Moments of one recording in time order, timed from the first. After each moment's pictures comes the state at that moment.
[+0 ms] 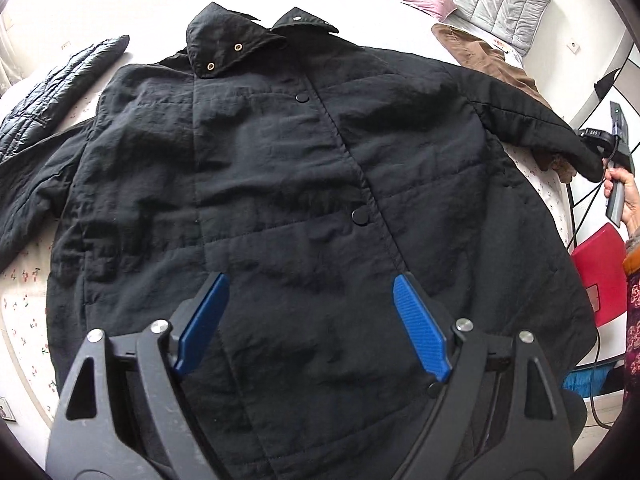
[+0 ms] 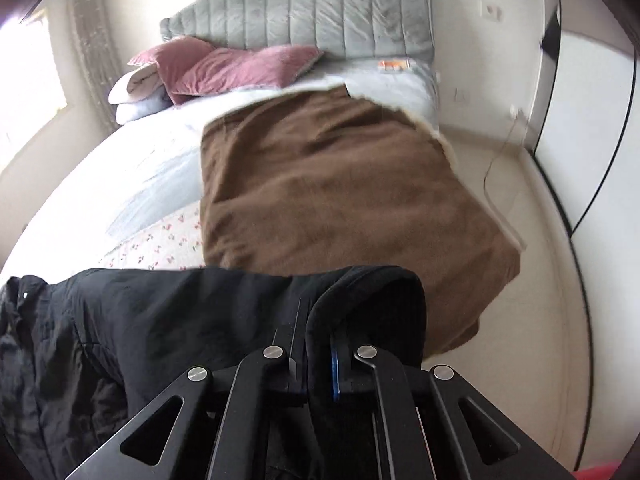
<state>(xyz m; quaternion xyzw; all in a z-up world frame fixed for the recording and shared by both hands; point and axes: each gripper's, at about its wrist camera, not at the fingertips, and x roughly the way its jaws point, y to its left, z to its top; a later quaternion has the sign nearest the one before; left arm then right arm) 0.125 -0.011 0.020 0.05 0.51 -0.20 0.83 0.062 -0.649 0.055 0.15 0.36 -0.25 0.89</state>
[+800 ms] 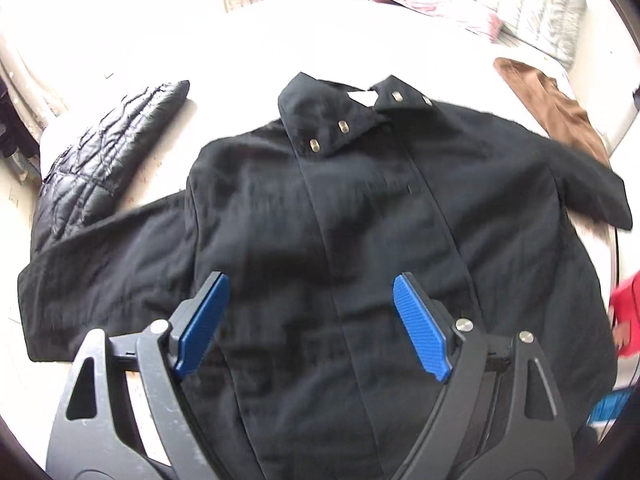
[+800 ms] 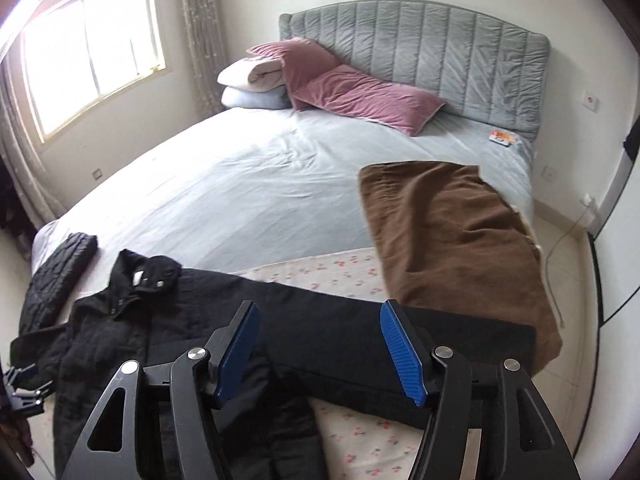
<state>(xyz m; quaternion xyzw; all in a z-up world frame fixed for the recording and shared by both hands) 0.237 0.043 0.091 0.09 0.49 -0.11 0.86 0.137 -0.470 0.193 0.09 0.38 -0.08 0.92</state>
